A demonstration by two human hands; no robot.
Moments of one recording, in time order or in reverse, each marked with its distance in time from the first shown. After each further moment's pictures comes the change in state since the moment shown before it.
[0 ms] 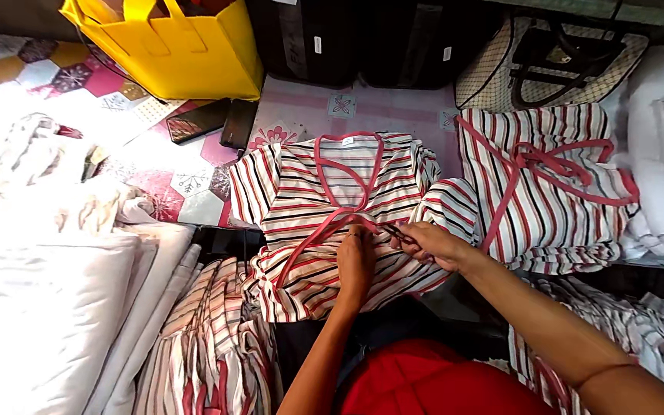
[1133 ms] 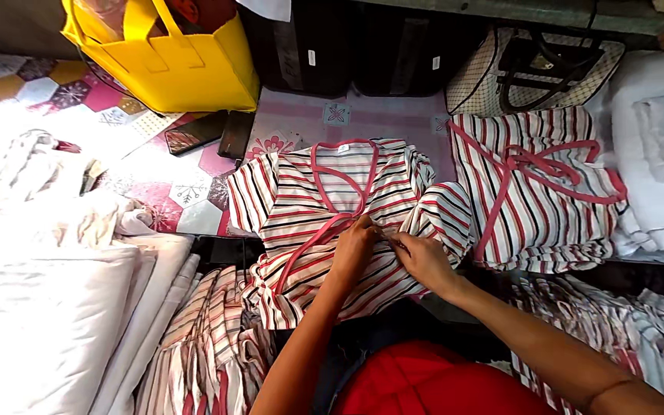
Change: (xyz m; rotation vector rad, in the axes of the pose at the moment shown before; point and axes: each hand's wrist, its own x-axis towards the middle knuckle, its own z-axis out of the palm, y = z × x) left_hand 0.043 0.000 -0.011 0.264 -0.390 0.324; right_hand 0.009 0.054 0.025 -0.953 0.668 -0.681
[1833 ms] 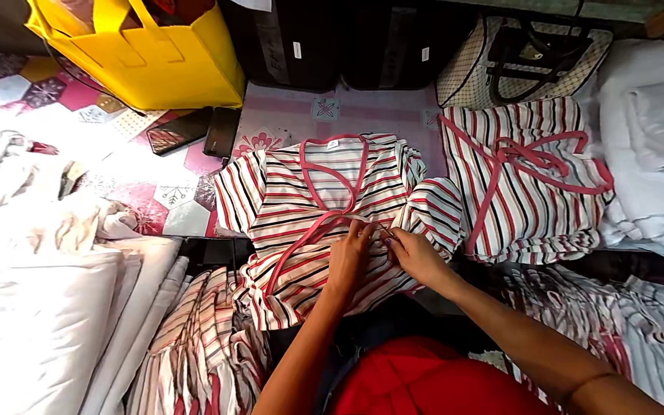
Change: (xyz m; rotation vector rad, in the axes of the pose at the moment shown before) left_hand -0.022 0.015 0.019 0.127 0.247 0.019; right_hand 0.011 -0.013 -0.027 0.245 -0.393 0.357
